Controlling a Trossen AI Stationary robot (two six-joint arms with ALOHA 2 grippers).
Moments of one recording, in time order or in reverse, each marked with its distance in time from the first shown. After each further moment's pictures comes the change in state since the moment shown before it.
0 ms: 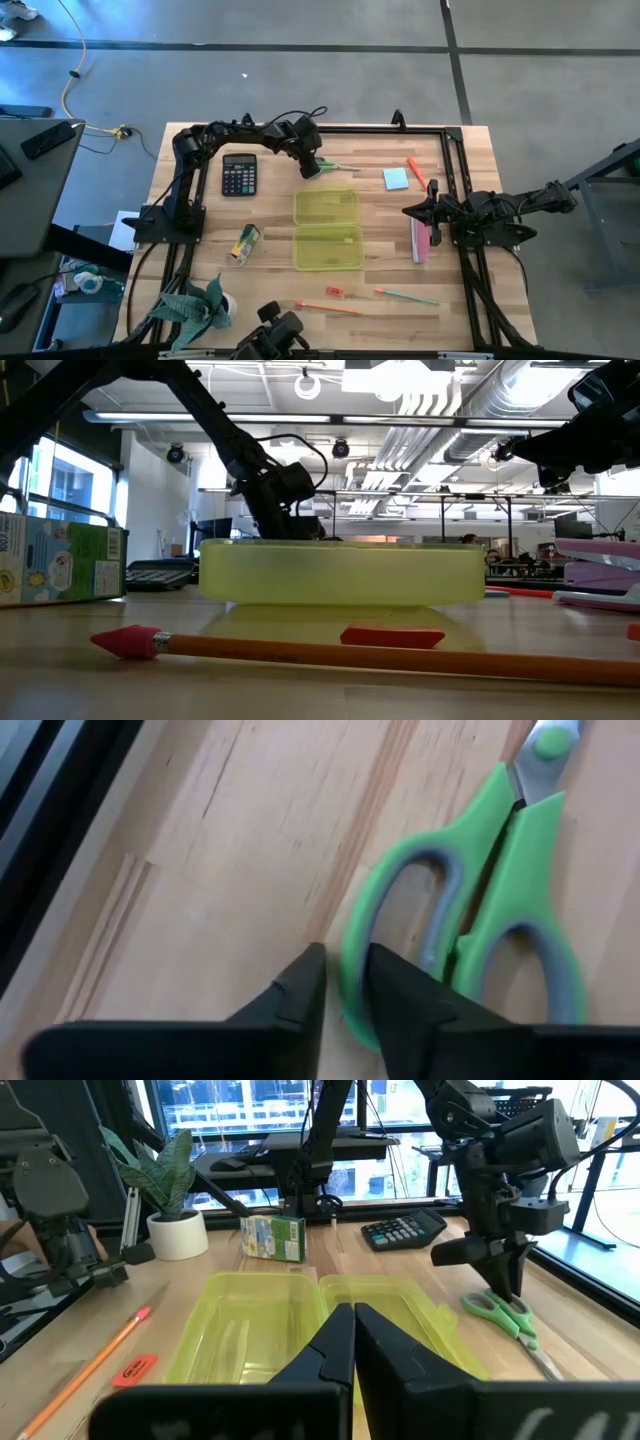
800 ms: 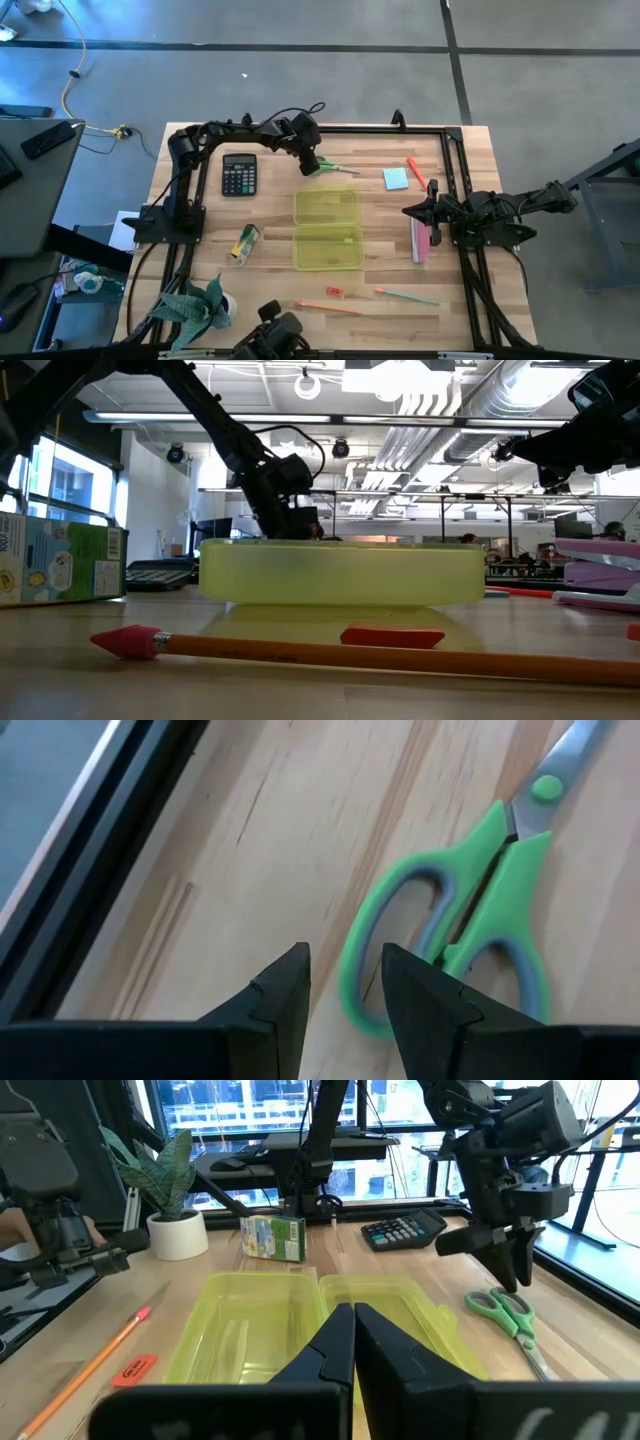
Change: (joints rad) left arm -0.002 -0.050 -0.004 0.007 -0.002 0.000; right arm 0.000 0.000 0.000 0.000 0.000 0.000
